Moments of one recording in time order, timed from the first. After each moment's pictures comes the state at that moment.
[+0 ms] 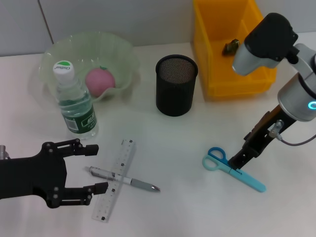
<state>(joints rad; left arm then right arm) -0.32 -2.06 0.95 0.92 1.87 1.73 -1.24 0.62 2.08 -1.35 -1.39 -2.64 -1.74 2.58</state>
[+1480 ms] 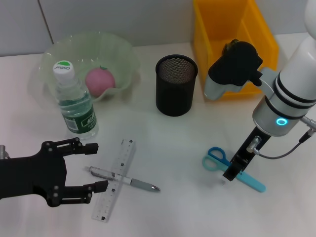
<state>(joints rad) -0.32 -2.06 0.94 0.90 1.87 1.73 -1.23 0.70 2.08 -1.52 -1.16 -2.68 -1.59 2.67</state>
